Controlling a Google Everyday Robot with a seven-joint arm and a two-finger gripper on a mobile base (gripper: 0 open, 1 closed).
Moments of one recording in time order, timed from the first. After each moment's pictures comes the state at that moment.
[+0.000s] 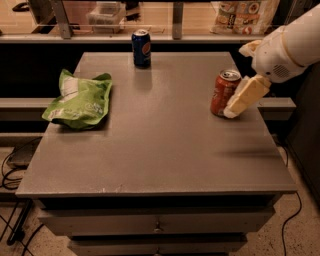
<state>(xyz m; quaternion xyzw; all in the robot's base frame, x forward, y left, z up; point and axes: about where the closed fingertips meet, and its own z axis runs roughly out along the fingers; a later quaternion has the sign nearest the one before) 0.575 -0.173 0.942 -0.59 0.74 0.03 0.34</state>
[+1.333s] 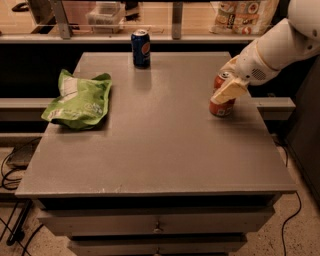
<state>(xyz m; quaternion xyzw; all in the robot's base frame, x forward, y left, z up) 0.619 -0.166 0.890 -0.59 0.75 0.07 0.29</state>
